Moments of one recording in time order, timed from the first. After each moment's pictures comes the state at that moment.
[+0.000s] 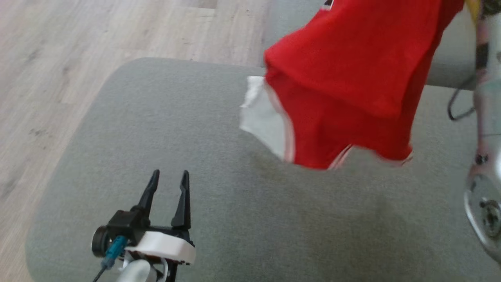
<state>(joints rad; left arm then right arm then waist) -0.14 0.18 -0.46 0.31 -0.48 0.10 -0.25 -1.20 -0.11 -0.03 0.68 0.30 0.12 -0.24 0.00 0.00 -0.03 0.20</state>
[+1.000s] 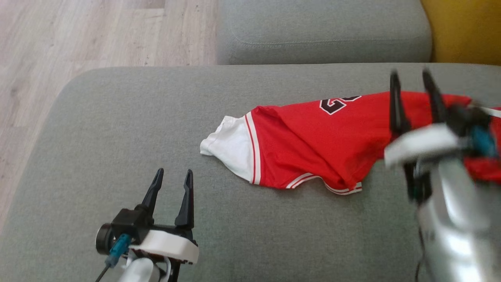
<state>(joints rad) -0.15 0.13 -0.40 0.35 -0.40 0.04 -0.25 -0.56 -0.10 0.01 0.66 0.13 0.12 -0.25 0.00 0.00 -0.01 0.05</state>
